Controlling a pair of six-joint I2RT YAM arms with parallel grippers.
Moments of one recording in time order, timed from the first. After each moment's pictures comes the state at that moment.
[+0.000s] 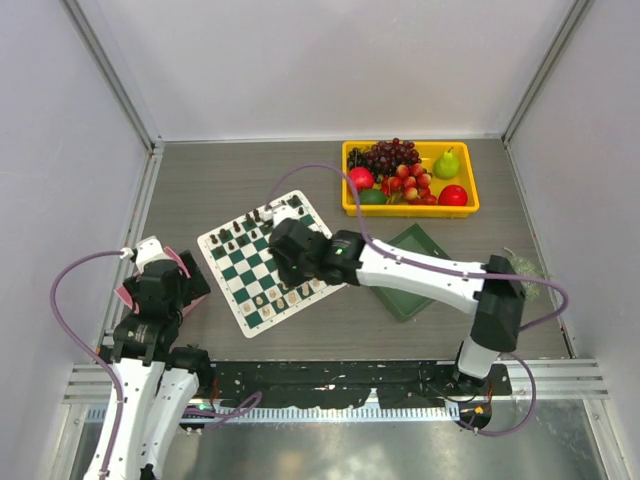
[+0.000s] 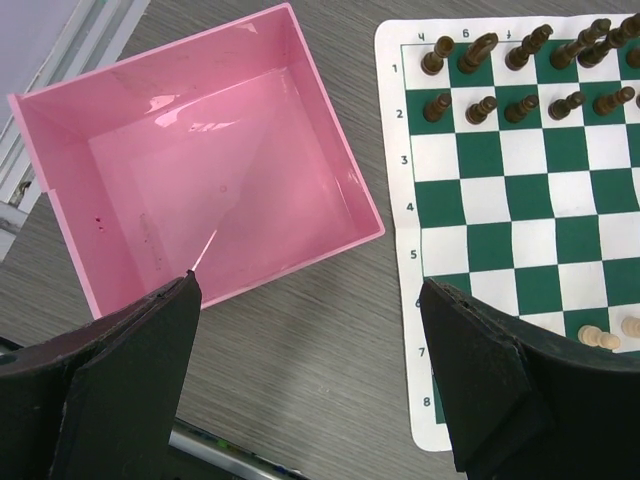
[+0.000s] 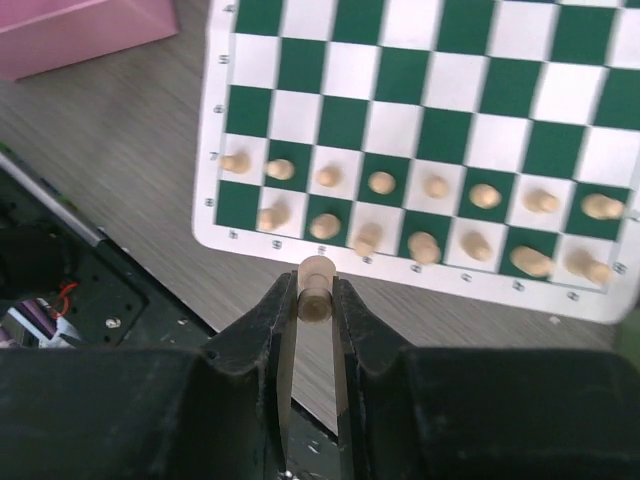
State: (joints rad) left arm -0.11 0.48 0.66 -0.87 -0.40 -0.42; right arm 1.11 1.66 1.46 -0.61 0.19 0.48
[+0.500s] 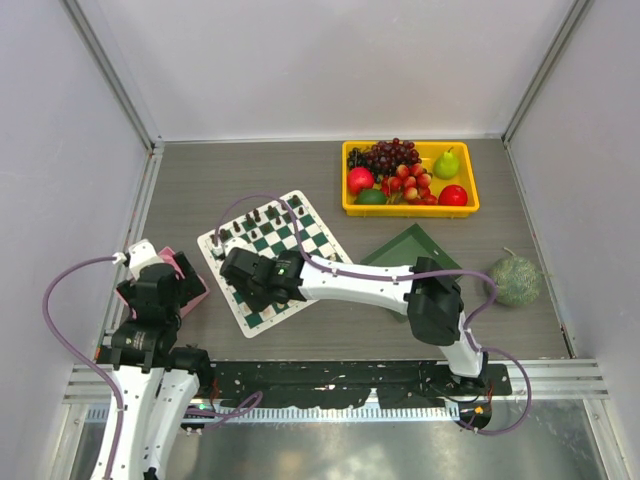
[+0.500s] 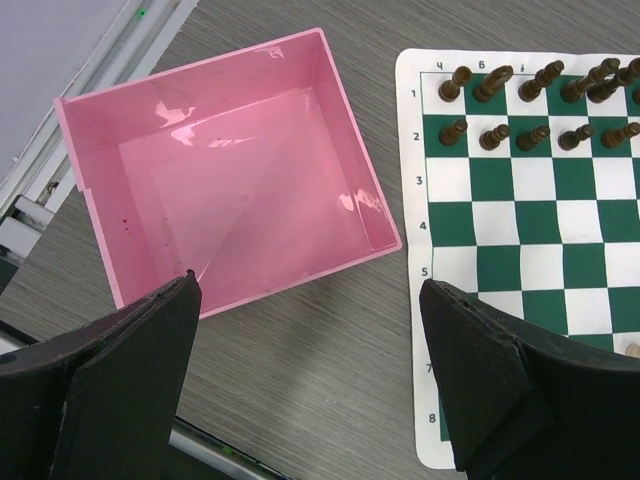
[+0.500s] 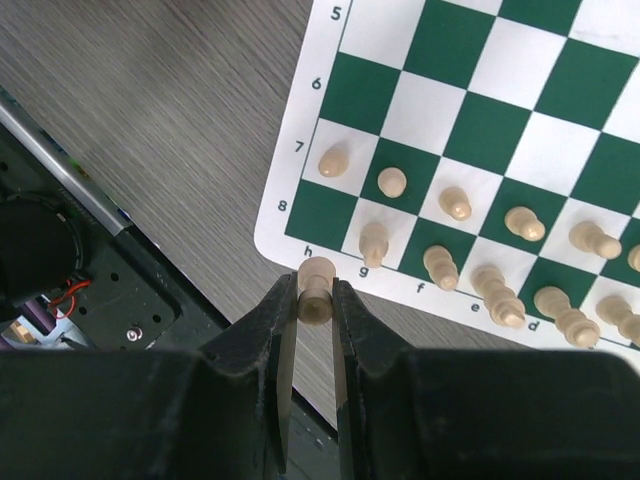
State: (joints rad) left arm -0.09 0.43 0.66 -0.87 -0.45 -0.43; right arm 1.27 2.03 1.78 -0.68 0.16 0.44
